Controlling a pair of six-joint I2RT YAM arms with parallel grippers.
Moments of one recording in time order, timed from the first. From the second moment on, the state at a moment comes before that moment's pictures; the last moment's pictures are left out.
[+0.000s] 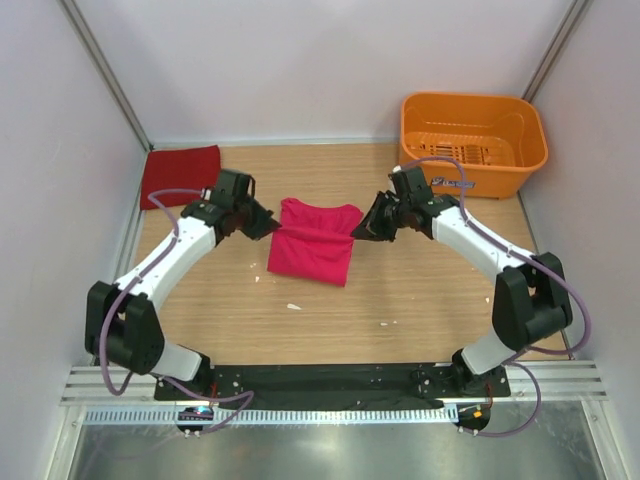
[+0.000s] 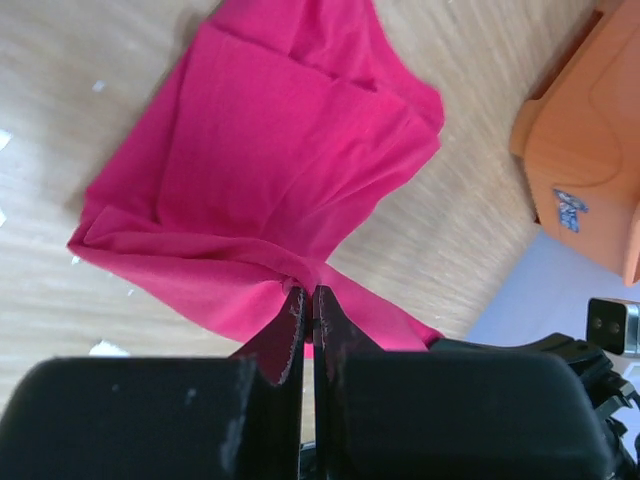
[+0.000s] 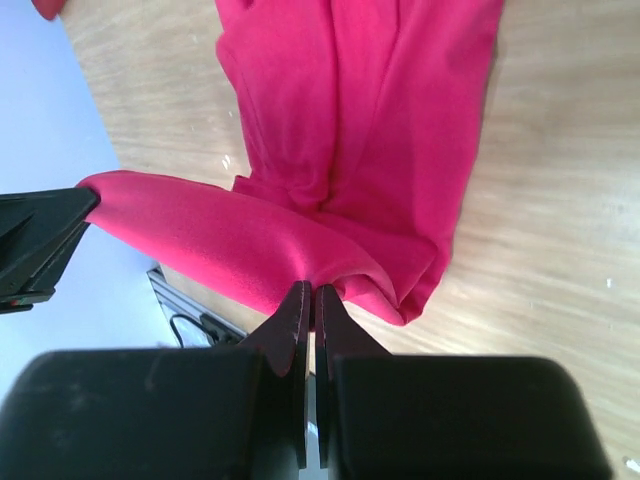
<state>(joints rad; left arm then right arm) -0.37 1.42 1.13 -0.57 0.06 -1.18 0.40 1.54 1.12 -0.44 -0.40 0.85</state>
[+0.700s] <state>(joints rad) -0.27 1.86 1.53 -0.47 0.27 -1.09 0.28 1.85 1.46 -0.48 -0.50 0.81</state>
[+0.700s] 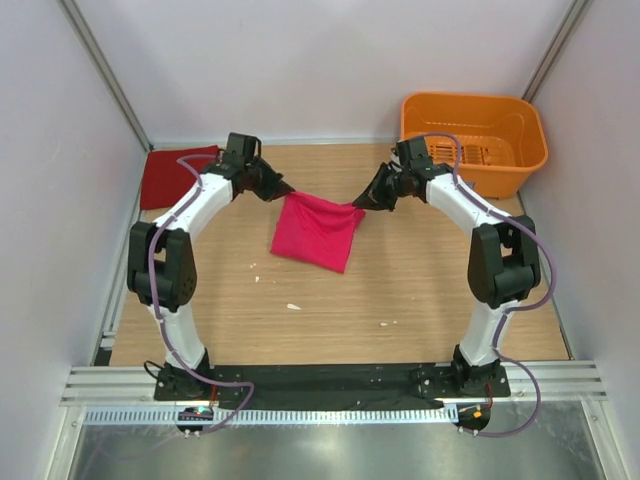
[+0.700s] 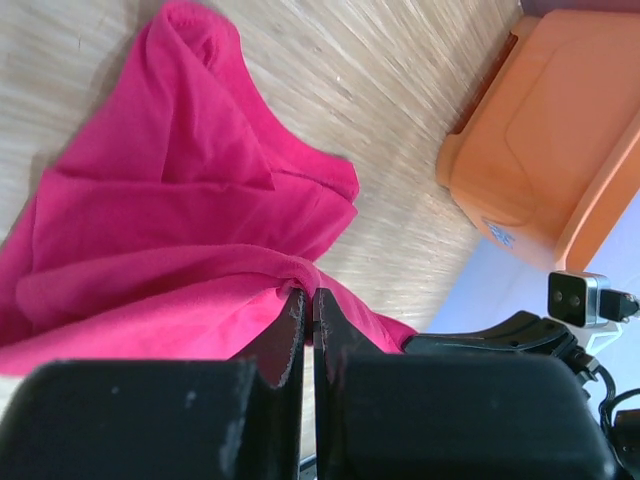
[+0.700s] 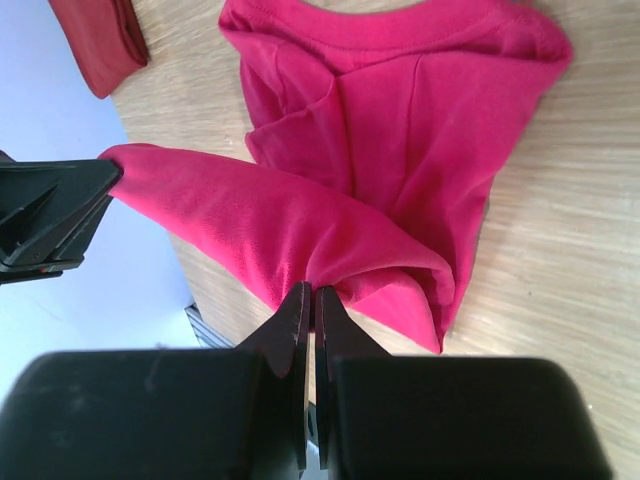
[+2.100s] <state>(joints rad) -0.28 2.00 1.40 -0.48 0.40 -0.56 0.54 1.97 1.45 -0.43 -0.33 0.53</state>
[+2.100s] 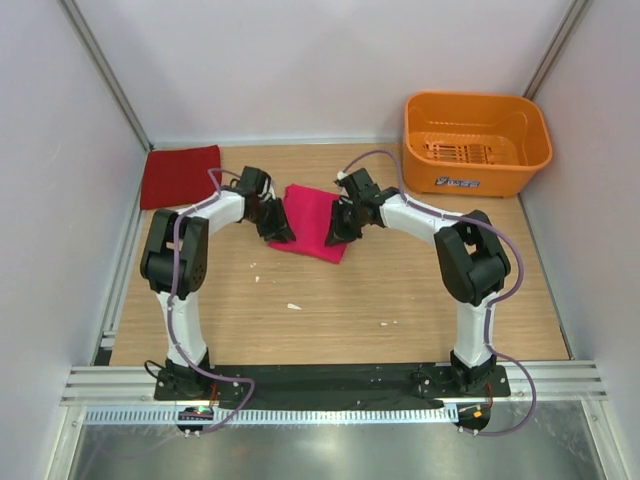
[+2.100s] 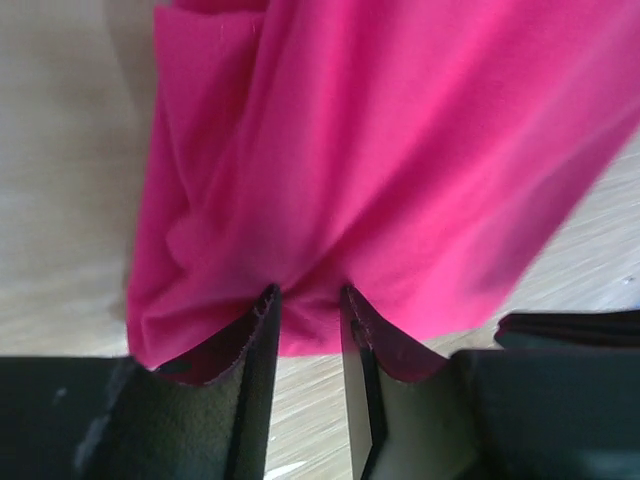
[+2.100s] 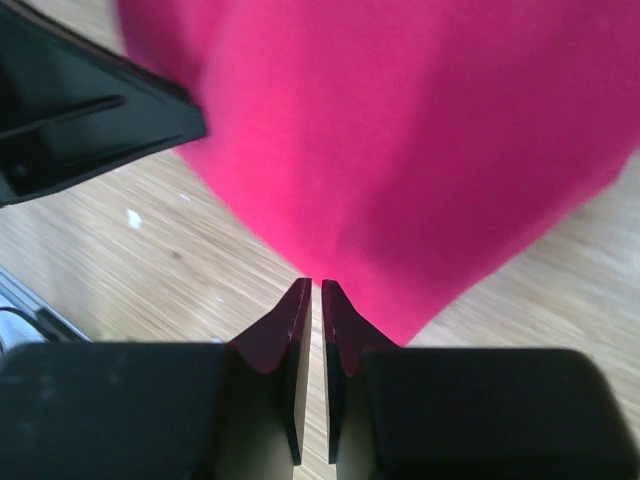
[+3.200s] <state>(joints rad) -0.29 1.51 1.08 -0.50 0.23 -0.56 0.53 1.29 0.88 -0.61 -0.29 0.49</state>
